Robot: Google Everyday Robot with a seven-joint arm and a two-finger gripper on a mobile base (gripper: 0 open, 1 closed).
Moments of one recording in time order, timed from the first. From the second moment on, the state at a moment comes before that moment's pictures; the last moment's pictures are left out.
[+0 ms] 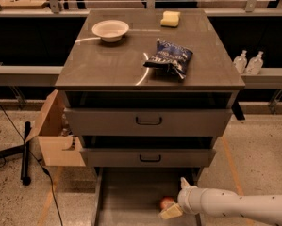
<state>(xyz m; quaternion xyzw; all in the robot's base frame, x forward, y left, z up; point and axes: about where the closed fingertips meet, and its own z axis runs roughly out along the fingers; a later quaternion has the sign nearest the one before) 0.462 -0.139 0.354 -0.41 0.85 0.14 0.29</state>
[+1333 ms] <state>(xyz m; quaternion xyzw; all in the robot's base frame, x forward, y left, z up) 0.480 -0.140 0.249 -0.41 0.85 0.18 0.30</state>
